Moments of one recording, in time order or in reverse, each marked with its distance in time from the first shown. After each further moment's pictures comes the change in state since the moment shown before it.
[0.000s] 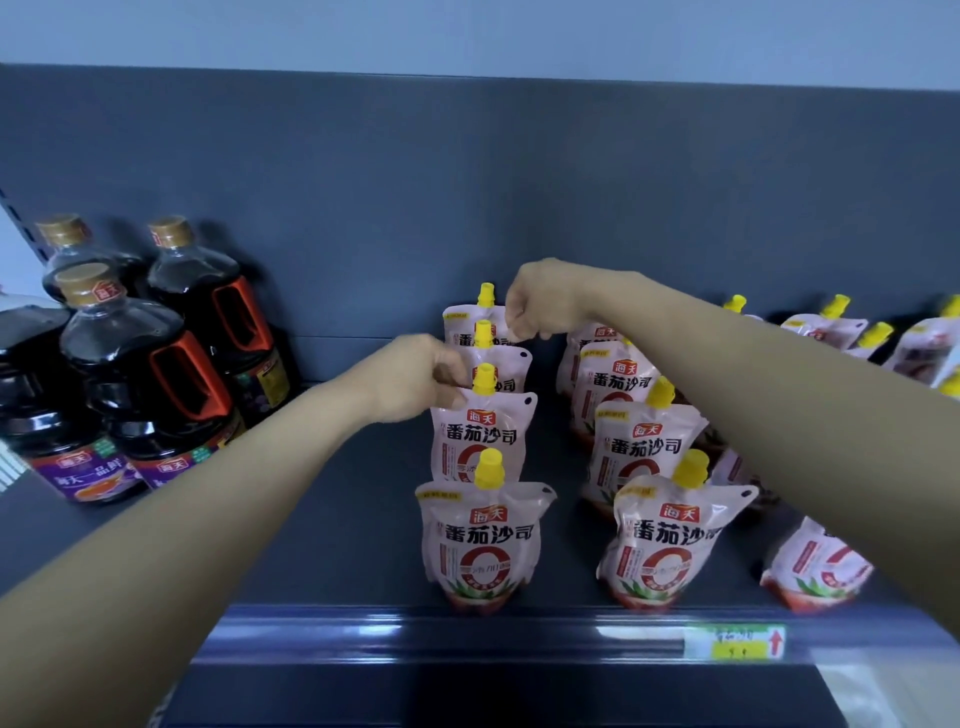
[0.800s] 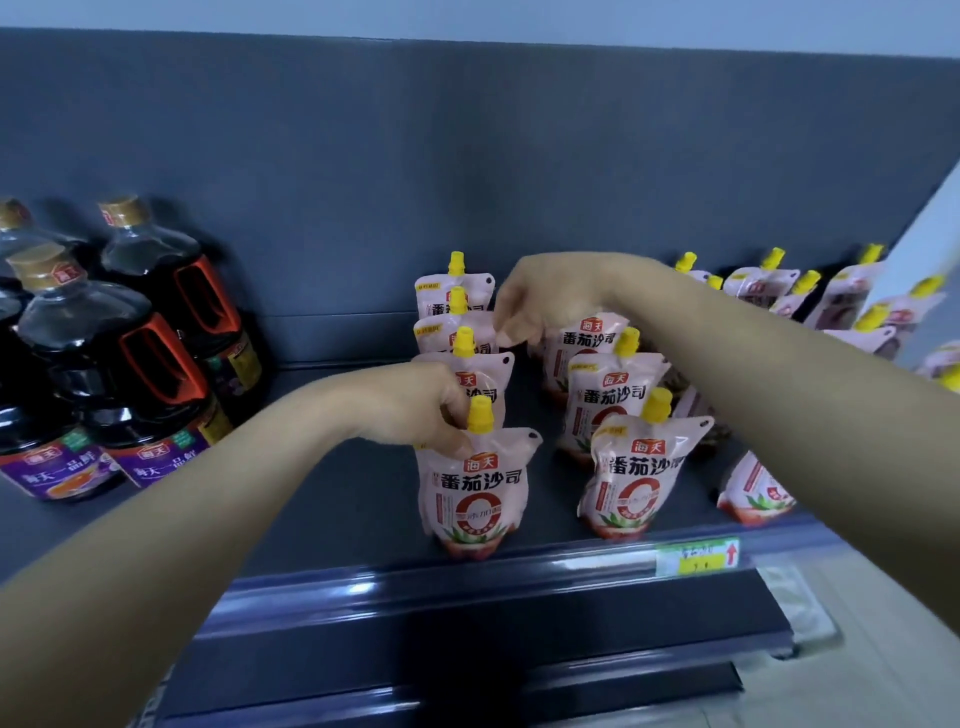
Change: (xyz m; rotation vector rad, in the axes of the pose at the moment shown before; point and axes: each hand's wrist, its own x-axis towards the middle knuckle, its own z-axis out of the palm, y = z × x) left_hand -0.051 0.031 0.009 0.182 -0.454 0.070; right_hand -0.056 -0.006 0.004 0.192 -0.180 -0.013
